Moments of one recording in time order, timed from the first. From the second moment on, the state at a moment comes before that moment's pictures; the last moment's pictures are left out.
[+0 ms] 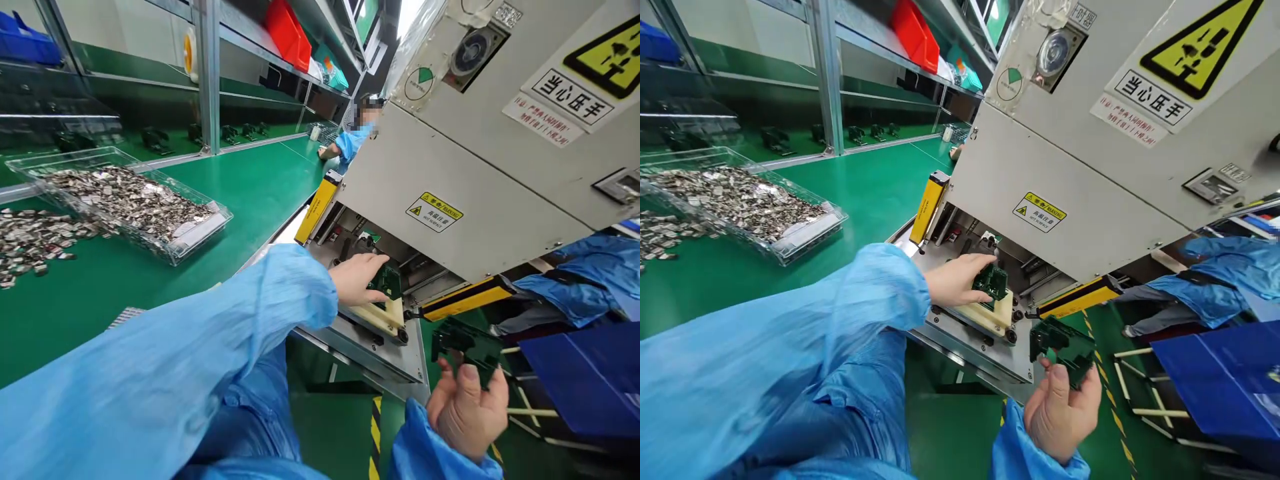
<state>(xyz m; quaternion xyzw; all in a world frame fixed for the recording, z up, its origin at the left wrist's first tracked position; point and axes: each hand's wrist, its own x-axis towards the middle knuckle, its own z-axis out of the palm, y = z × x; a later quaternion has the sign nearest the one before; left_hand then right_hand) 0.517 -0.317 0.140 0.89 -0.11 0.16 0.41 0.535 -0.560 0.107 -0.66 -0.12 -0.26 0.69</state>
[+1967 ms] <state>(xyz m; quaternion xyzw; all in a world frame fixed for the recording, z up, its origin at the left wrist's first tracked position) -0.081 -0.028 0.022 0.43 0.73 0.52 0.09 0.414 -0.282 0.067 -0.64 -0.65 0.07 0.41</state>
